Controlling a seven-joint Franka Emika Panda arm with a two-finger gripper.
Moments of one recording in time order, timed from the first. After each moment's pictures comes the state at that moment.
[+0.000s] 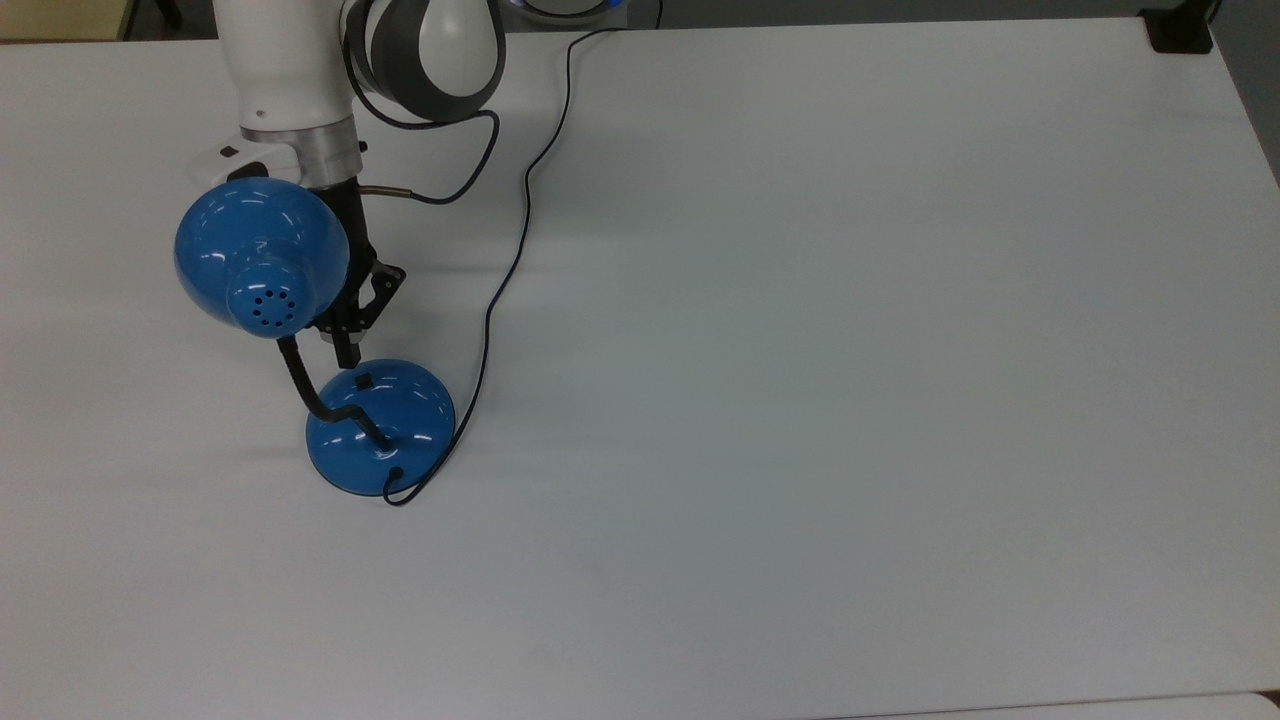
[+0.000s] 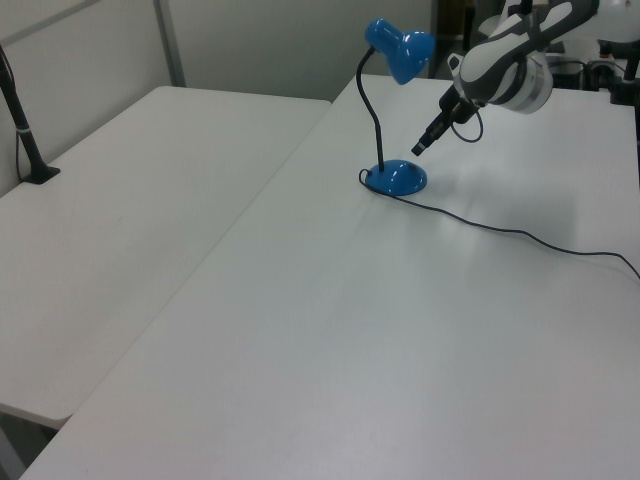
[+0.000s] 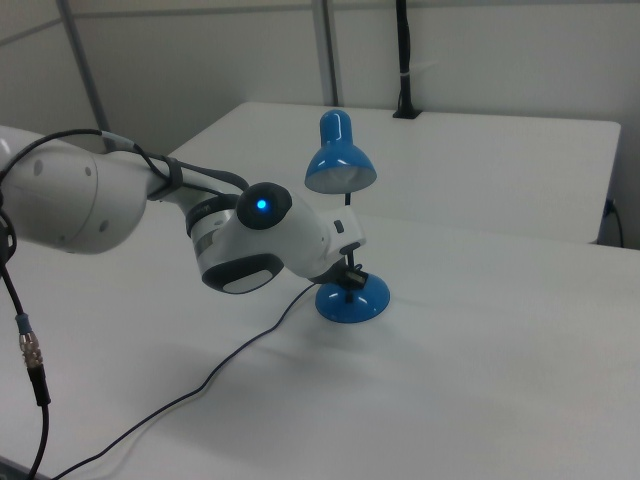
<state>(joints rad) -0.20 0.33 0.01 -2.02 0.72 2.90 -0.81</state>
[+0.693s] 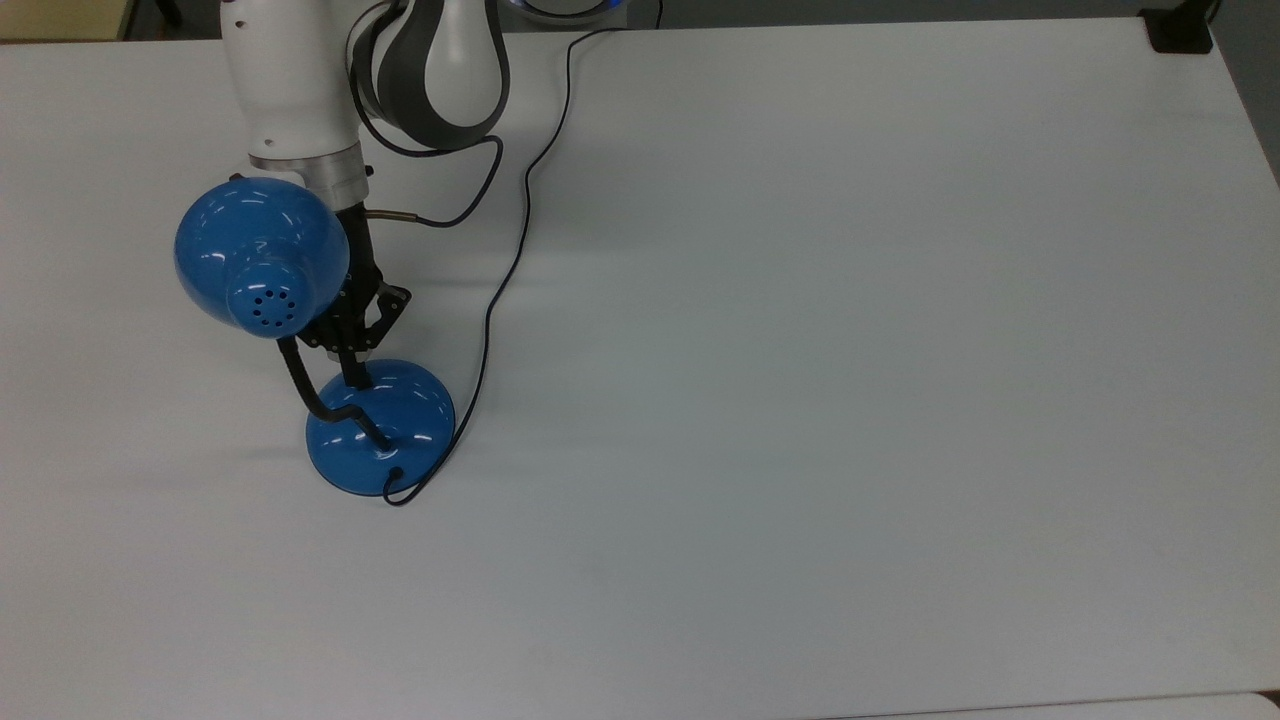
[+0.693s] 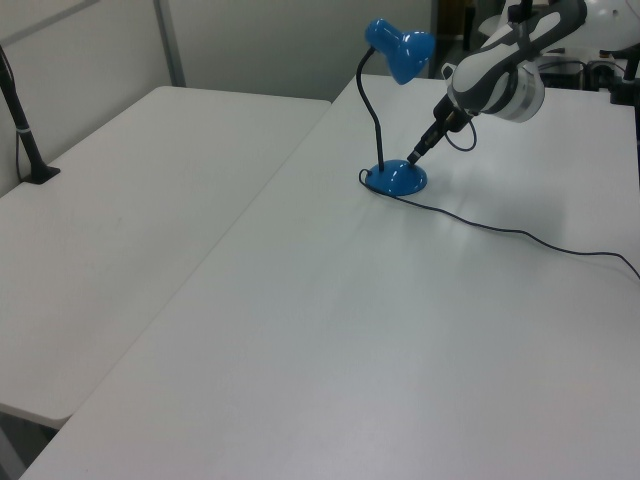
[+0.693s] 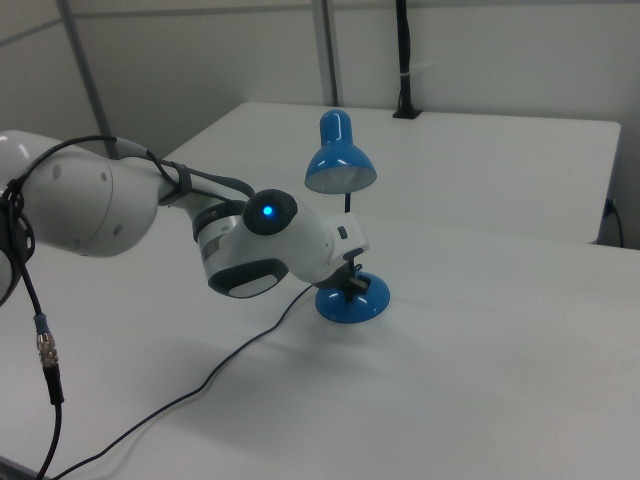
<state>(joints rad) -0.19 0.38 0.01 -1.99 0.72 2.92 -0.81</state>
